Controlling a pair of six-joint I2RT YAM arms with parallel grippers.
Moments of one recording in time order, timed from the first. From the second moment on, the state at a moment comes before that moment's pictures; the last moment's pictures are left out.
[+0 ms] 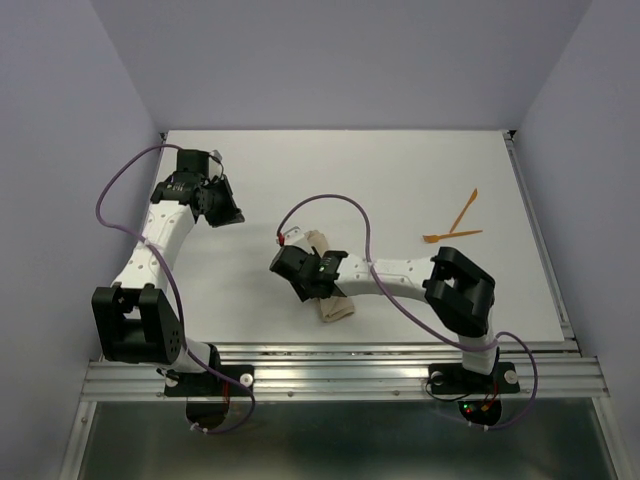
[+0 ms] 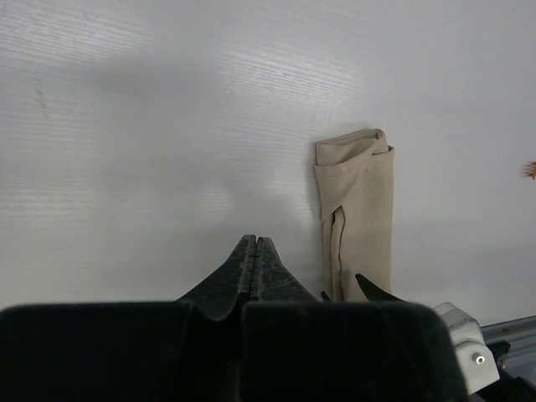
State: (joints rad) left arm -0.06 1.43 1.24 -0.76 0.23 -0.41; right arm 1.15 1.95 1.40 -0.53 0.48 0.46
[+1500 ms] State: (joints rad) left arm 0.08 1.42 1.19 -0.72 0.24 -0.42; right arm 1.04 1.94 1.30 -0.15 -0.01 0.44
